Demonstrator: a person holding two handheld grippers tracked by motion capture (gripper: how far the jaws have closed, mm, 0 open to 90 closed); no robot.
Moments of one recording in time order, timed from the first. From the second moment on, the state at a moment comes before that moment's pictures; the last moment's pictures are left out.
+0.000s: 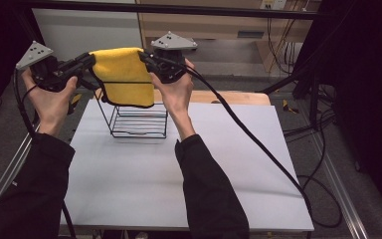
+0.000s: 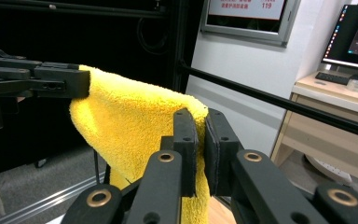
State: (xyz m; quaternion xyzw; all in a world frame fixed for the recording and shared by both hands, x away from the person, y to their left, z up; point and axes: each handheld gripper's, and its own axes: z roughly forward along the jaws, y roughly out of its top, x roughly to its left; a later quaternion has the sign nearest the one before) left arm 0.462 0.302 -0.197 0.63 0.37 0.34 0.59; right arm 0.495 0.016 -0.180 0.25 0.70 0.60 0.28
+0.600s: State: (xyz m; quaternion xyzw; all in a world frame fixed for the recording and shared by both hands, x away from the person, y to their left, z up) left arm 0.446 0.306 -0.207 0.65 0.36 0.33 0.58; right arm 0.477 0.011 -0.193 0.23 0.72 0.60 0.27
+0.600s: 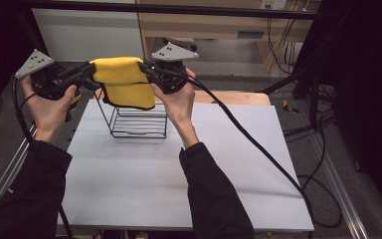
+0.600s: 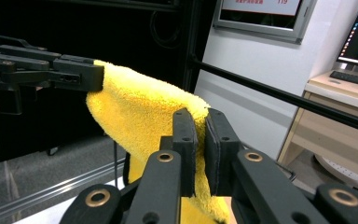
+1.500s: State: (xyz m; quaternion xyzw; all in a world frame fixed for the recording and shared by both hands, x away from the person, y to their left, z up) left arm 0.420 0.311 -0.234 0.71 0.37 0.29 0.52; right arm 0.461 0.009 -0.230 0.22 0.78 0.55 0.21
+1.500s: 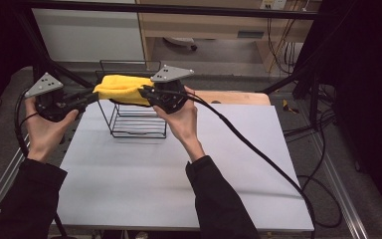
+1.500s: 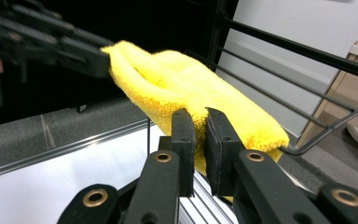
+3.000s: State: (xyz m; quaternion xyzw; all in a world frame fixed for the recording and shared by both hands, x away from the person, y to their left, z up) left arm 0.469 0.275 -0.284 0.75 0.40 0.24 0.47; right arm 0.481 0.007 -0.292 0.27 0.78 0.54 0.17
